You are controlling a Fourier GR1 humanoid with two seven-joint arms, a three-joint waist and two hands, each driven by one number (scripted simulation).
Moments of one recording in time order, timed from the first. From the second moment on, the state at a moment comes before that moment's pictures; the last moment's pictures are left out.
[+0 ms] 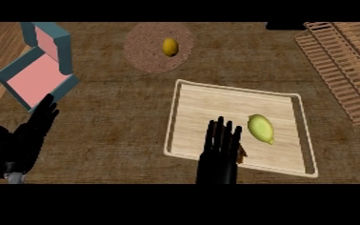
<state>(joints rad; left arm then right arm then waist) 0.05 0.54 -0.12 -1.40 0.37 0.16 0.00 -0.03 -0.01 0.84 -1.53 1.85 0.31 0.99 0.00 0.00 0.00</state>
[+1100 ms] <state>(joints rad) 0.02 0.48 -0.02 -1.39 0.29 0.08 0.04 -0.17 -0.01 0.70 -1.43 1.80 0.40 0.94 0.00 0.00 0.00</state>
